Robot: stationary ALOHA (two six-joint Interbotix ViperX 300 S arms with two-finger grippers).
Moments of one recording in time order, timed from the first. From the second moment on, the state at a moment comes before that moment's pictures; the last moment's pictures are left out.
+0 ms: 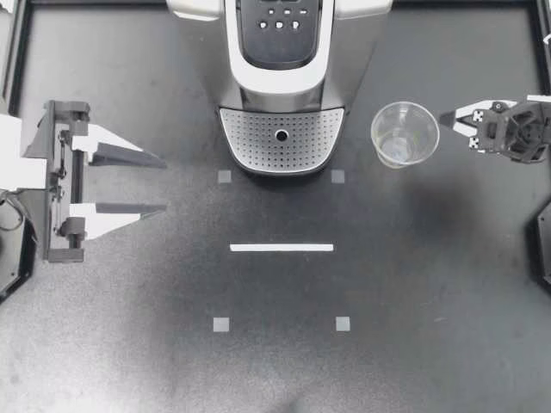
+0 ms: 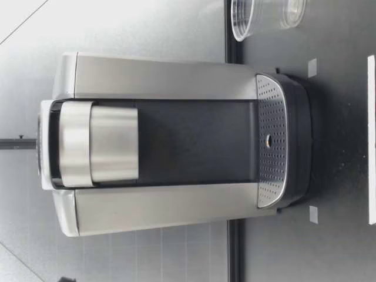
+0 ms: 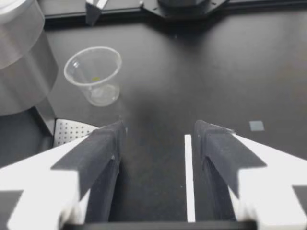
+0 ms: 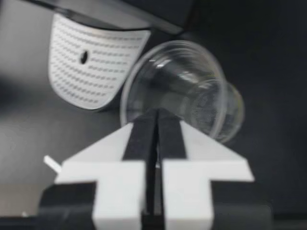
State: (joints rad) left arm -0.02 -0.71 0.97 0.93 0.09 -0.84; right arm -0.56 -0.65 1.24 0.12 0.04 0.75
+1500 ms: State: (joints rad) left arm -0.01 -0.71 0.99 0.93 0.09 -0.84; right arm -0.57 -0.43 1.21 0.11 0.03 0.74
